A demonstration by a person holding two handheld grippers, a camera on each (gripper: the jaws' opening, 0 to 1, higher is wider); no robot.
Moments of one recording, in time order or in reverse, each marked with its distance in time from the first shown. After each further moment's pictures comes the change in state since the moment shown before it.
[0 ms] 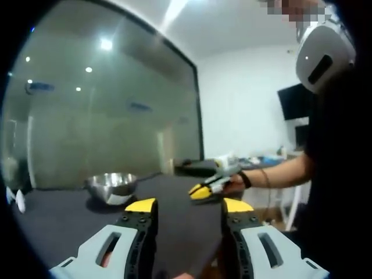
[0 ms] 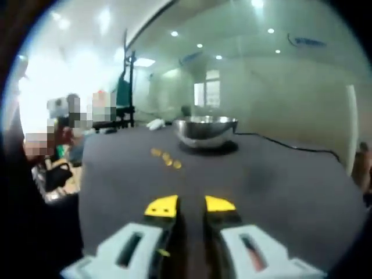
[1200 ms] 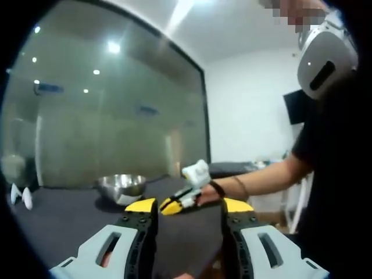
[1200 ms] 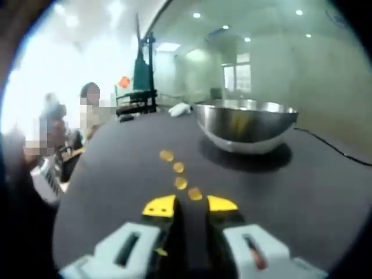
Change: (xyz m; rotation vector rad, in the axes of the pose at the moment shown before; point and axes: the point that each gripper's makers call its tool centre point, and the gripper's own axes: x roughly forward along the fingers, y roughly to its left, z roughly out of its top) left arm -0.022 0.012 0.008 -0.018 -0.027 0.058; right arm 0.131 0.030 0.015 -0.027 0.099 0.235
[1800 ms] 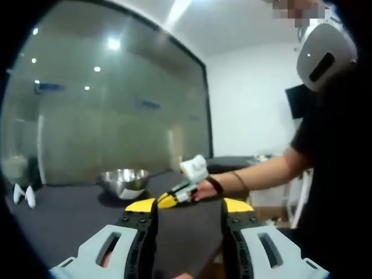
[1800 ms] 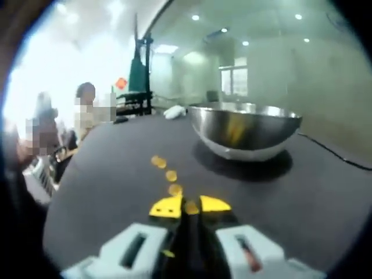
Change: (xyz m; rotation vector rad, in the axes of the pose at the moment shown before) left arm -0.001 0.002 -0.010 0.013 0.044 0.010; right arm 0.010 -0.003 0.004 -0.020 -0.022 -0.045
